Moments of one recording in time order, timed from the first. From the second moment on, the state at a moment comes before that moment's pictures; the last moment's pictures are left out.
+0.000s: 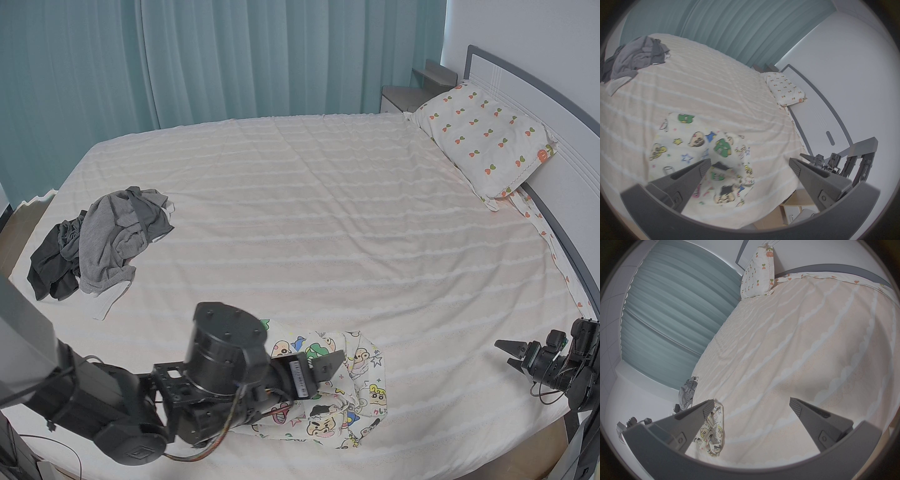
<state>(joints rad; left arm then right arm) -0.84 1.79 -0.58 -0.70 0.17 -0.77 -0.37 2.13 -0.02 -1.55 0.67 0.49</state>
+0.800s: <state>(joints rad) -0.74 1.54 -0.33 -0.70 0.12 -0.92 0.30 1.99 -0.24 -1.41 0.34 0.63</state>
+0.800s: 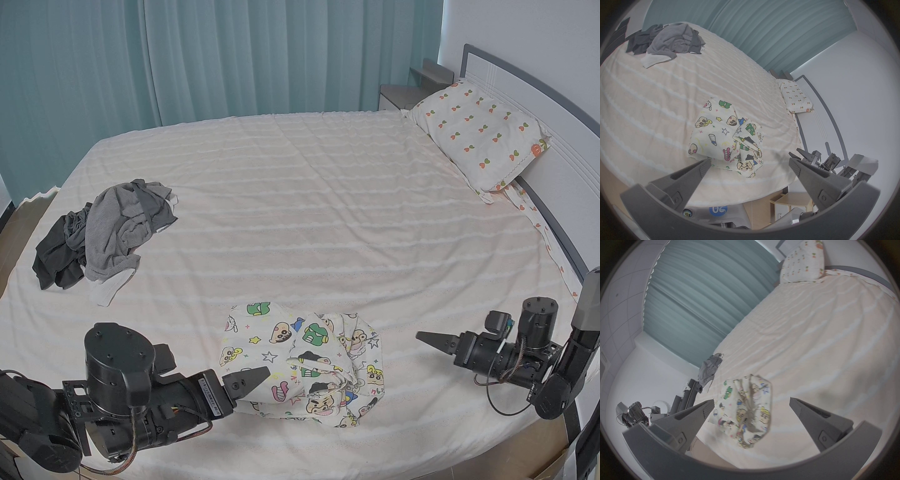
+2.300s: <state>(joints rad) -0.60 1.51 -0.32 -0.70 0.05 -0.92 0.69 1.97 -0.60 -1.01 0.20 0.66</state>
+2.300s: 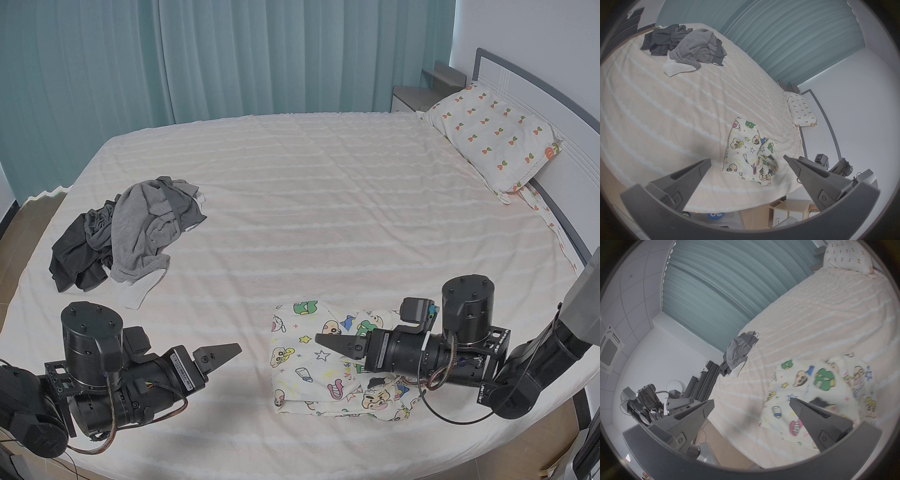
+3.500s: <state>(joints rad) -0.59 1.51 -0.32 -0.70 0.05 -0.92 0.75 2.16 -0.66 -0.96 -0.14 1.11</state>
